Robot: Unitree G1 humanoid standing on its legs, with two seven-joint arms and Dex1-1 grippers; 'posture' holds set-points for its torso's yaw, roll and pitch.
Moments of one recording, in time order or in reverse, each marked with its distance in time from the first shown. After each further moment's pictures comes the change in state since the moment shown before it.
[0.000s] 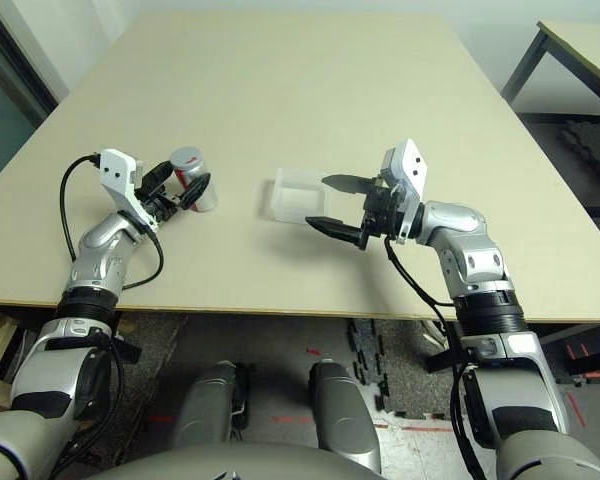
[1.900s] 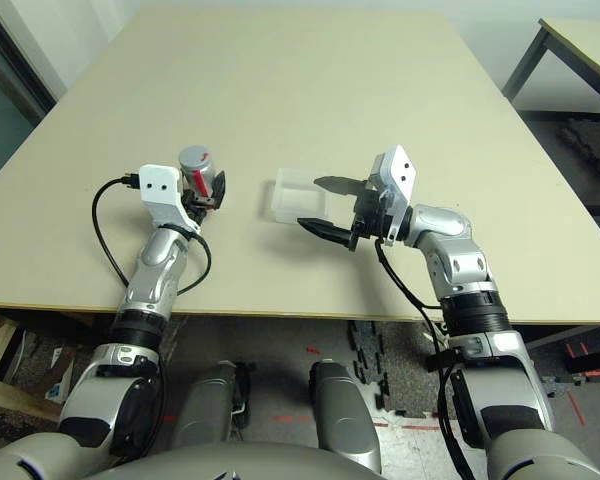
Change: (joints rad) left arm 0.126 -0.236 -0.070 -0.242 0.166 0.019 0.561; right arm -0.006 0.053 0.016 0.062 -0.024 -0.073 -0.006
